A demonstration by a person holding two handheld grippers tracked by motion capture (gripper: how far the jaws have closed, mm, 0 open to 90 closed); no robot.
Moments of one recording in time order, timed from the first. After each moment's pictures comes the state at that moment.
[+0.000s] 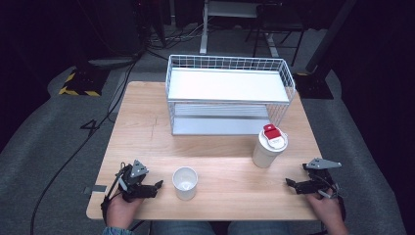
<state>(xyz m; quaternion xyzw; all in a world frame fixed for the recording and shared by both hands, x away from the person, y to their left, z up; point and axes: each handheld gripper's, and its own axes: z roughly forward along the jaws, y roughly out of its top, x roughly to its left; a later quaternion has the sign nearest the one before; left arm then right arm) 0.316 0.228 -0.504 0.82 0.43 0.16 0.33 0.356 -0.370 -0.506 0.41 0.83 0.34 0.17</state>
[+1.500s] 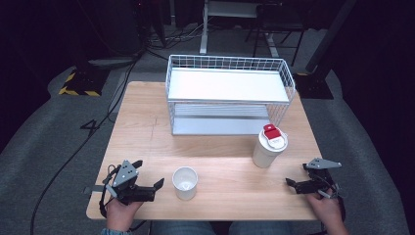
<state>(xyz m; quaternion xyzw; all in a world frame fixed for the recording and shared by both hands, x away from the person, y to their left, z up) 0.286 0.229 -0.462 0.76 0.40 0.19 0.48 0.356 -0.370 -0.506 0.42 0.82 0.34 0.17</state>
